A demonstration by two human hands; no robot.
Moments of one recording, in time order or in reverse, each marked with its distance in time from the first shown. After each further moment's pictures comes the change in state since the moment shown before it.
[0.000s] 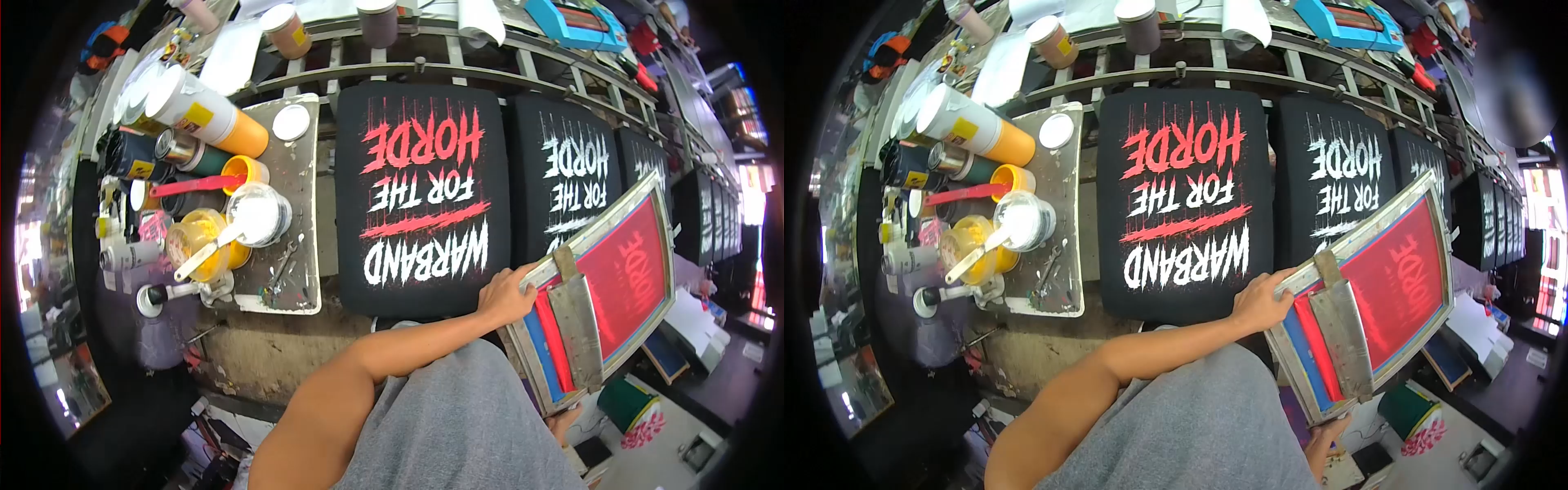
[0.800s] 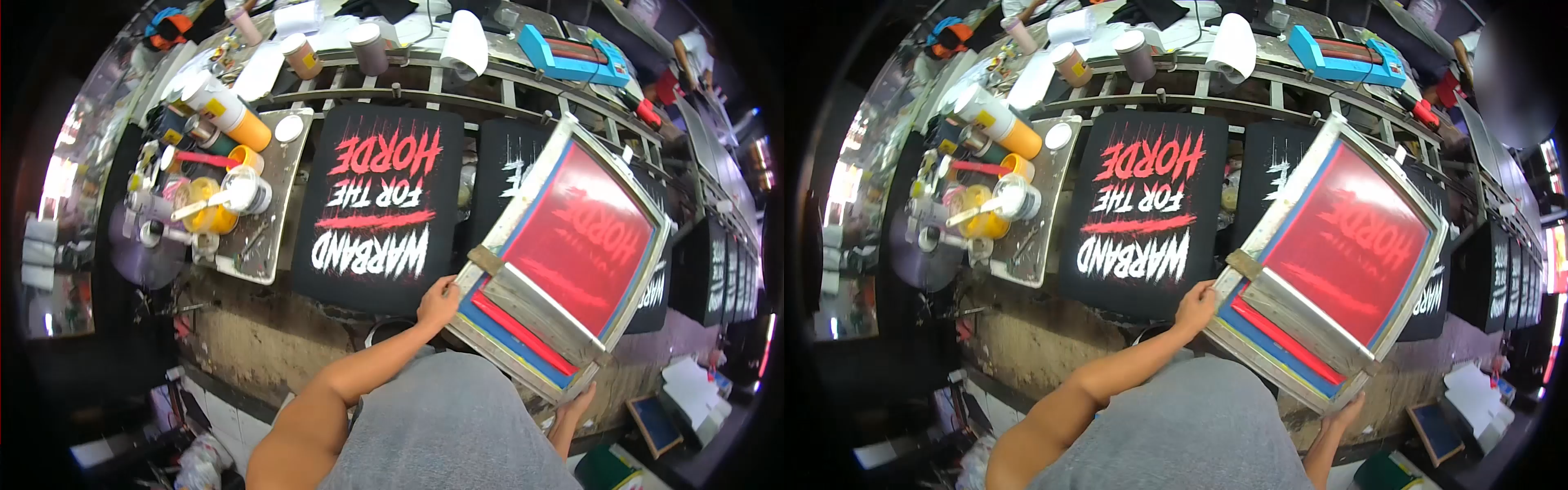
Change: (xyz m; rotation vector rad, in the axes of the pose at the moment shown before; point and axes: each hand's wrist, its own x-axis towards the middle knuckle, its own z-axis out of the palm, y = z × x) left_hand 0.035 -0.045 0.117 -0.147 0.514 -0.328; right_hand 0.218 -0.137 0.088 -0.038 -0.479 -0.100
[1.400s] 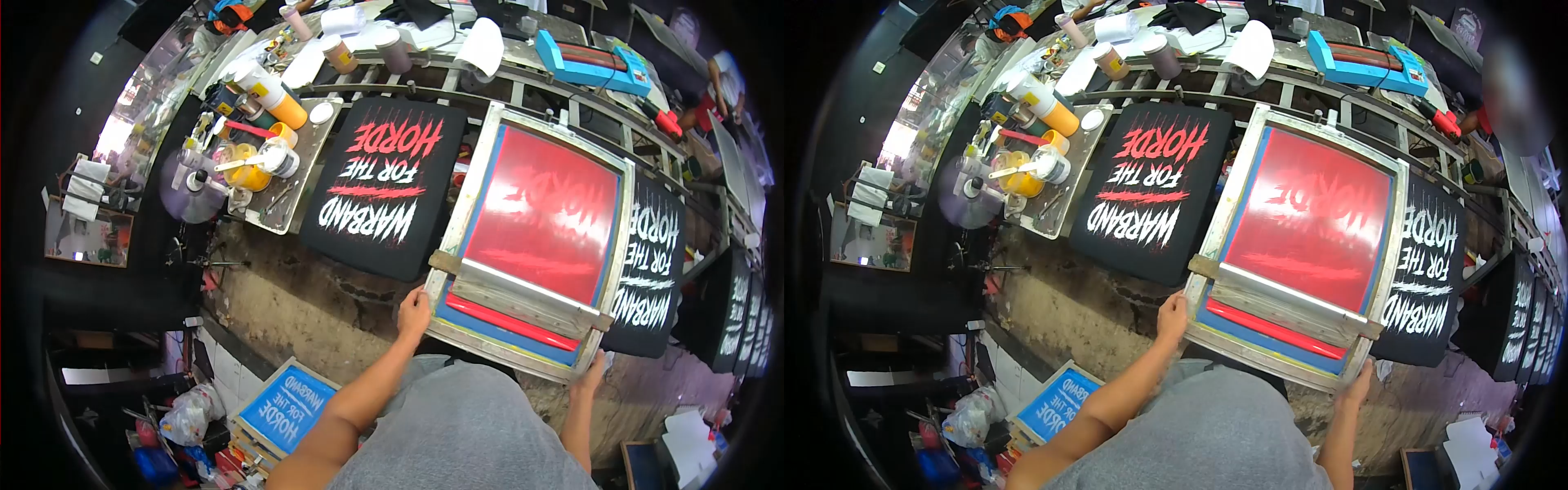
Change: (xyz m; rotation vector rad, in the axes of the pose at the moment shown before) left_hand -0.097 -0.042 0.078 -0.104 0.466 -0.112; right_hand 0.124 -0.092 0.025 -0.160 -0.308 0.108
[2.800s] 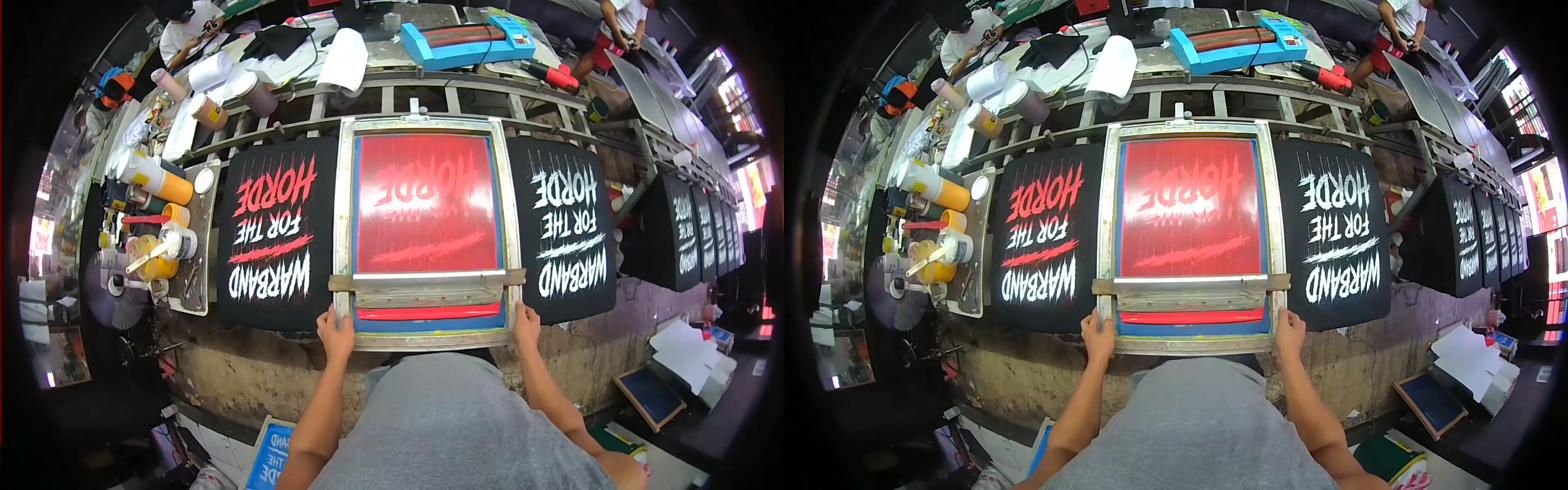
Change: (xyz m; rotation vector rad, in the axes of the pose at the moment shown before) left_hand 0.052 0.014 0.020 0.304 -0.005 0.318; right_hand 0.036 -0.020 0.090 -0.845 0.374 -0.219
